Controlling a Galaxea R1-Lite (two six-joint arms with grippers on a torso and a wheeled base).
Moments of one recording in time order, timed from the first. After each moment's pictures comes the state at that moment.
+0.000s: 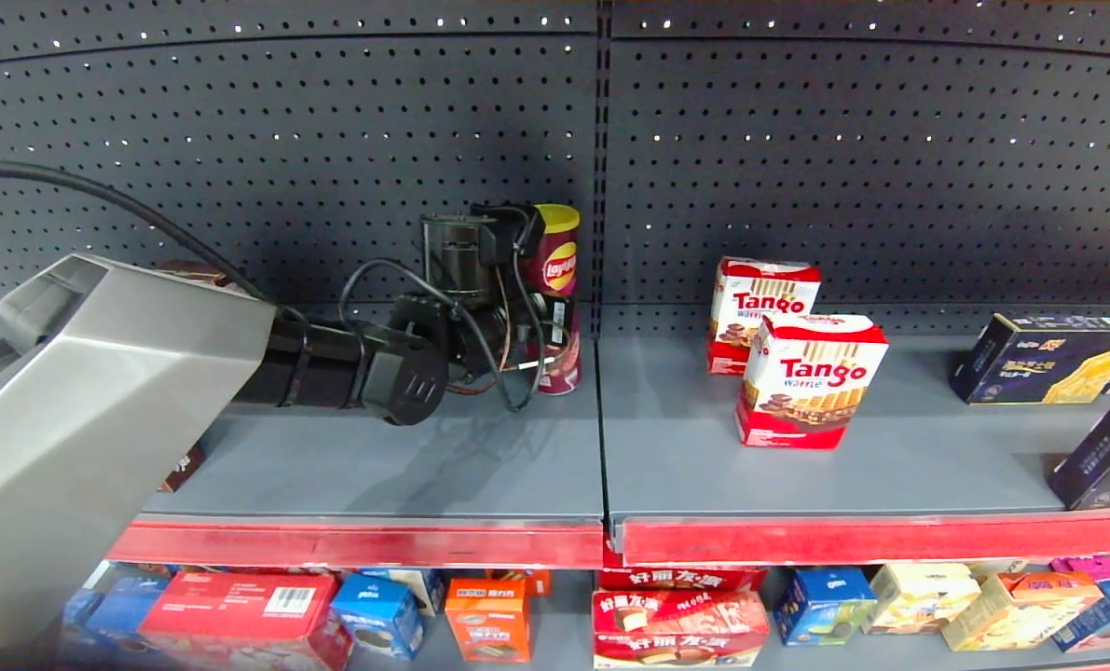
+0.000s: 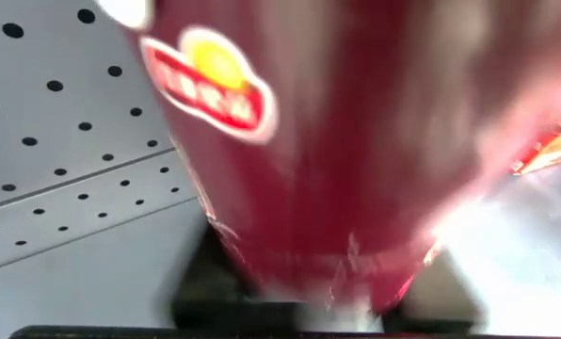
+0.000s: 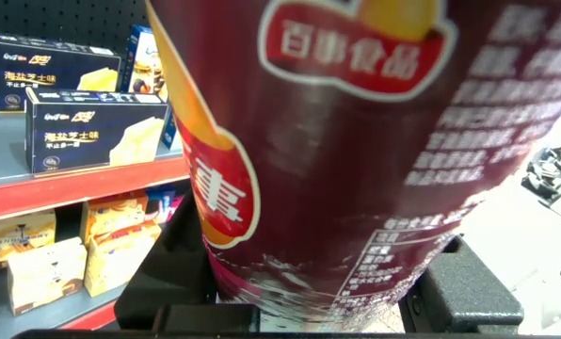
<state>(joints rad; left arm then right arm) -0.48 2.20 -1.55 -0.51 0.05 -0.01 -0.29 0.15 -0.82 0.41 -0.49 -0.47</state>
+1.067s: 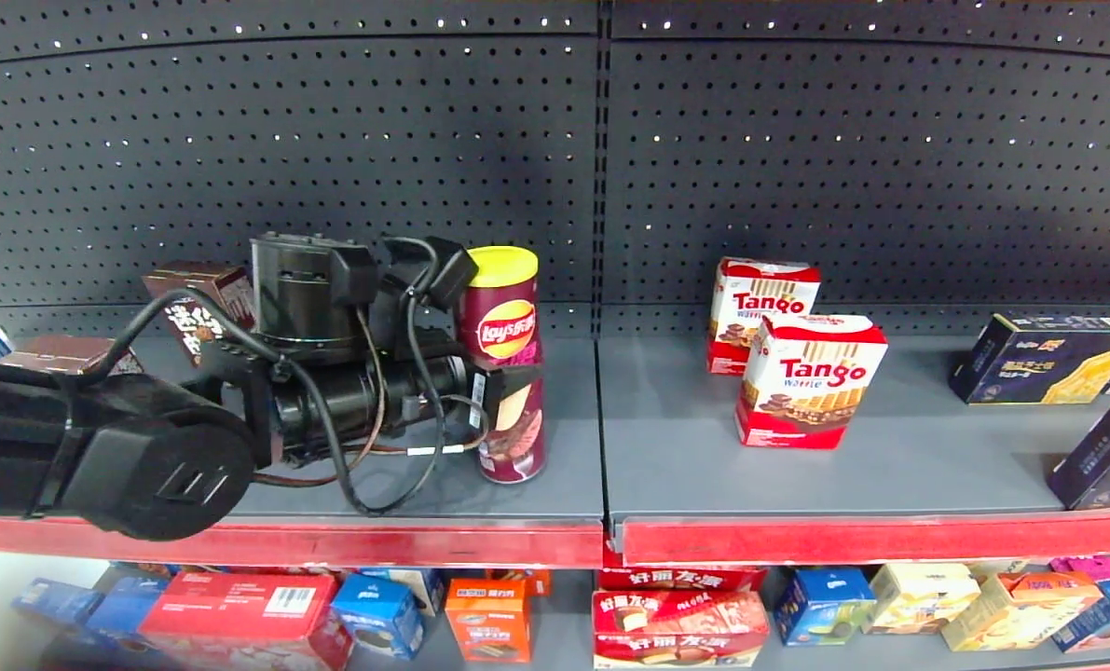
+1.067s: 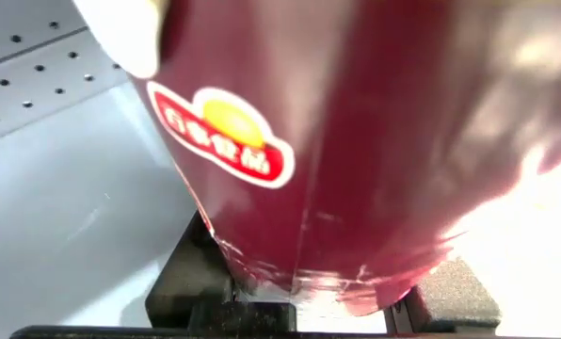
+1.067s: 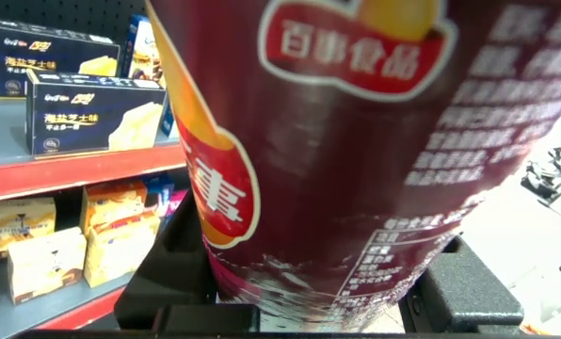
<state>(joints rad) -0.46 1.77 -0.98 -0.51 -0.21 0.03 -0.30 0.05 -0.82 0.50 -0.49 -0.47</state>
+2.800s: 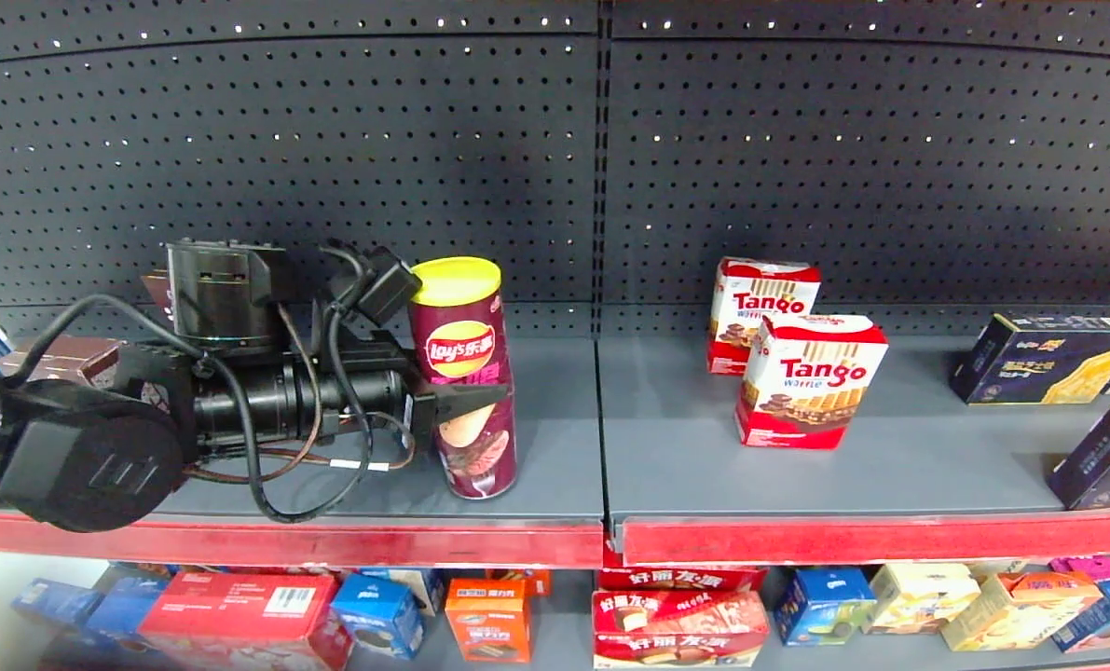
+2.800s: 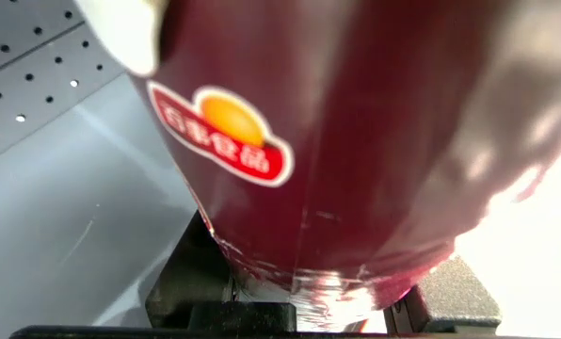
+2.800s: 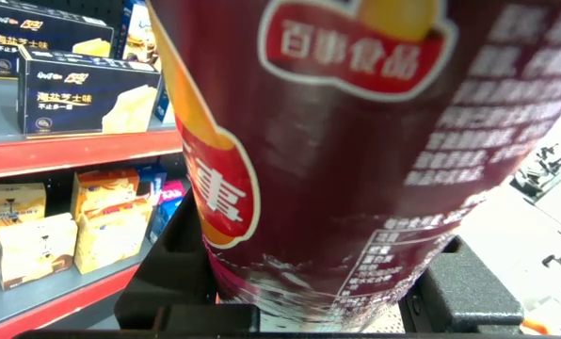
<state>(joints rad) -0.30 1.74 -0.93 -0.50 -0.60 0.20 -0.32 0.00 -0.83 0.57 -0.49 -0.48</state>
